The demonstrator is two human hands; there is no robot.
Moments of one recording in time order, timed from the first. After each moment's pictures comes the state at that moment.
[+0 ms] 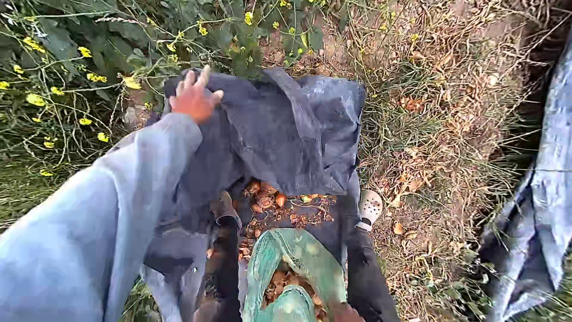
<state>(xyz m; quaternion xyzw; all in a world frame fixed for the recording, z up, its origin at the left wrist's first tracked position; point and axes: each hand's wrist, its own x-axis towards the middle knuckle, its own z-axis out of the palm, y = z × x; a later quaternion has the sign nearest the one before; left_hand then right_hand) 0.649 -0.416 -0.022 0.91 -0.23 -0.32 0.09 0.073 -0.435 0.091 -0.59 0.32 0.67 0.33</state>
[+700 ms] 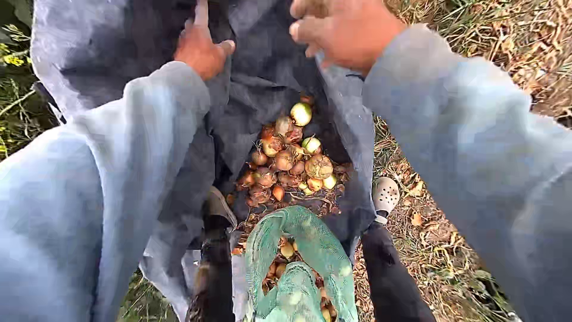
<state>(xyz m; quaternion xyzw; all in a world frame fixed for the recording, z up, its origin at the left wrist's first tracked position) 0.632 -0.525 -0.103 0.90 -0.25 -0.30 0.17 0.446 -0.731 -0.014 -0.83 0.23 0.19 0.46</state>
